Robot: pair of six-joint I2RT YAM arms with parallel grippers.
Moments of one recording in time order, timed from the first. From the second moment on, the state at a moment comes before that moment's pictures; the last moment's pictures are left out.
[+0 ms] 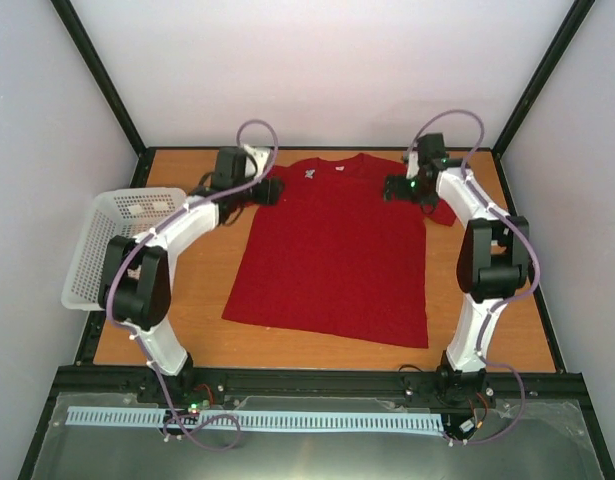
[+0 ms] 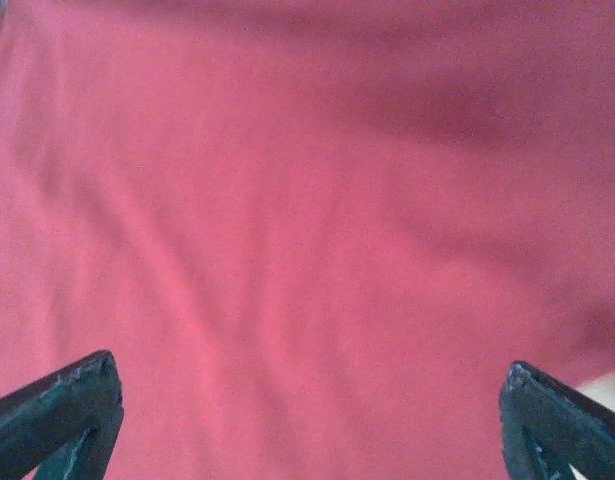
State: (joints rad) left arm -0.29 1.78 1.39 -0.20 0.17 -0.04; right arm 0.07 2.04 1.75 -0.76 -0.16 0.08
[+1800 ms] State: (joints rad) left arm -0.25 2.43 2.06 -0.41 0.30 0.05; right arm 0.17 1.72 1.08 -0.51 -0.30 0.15
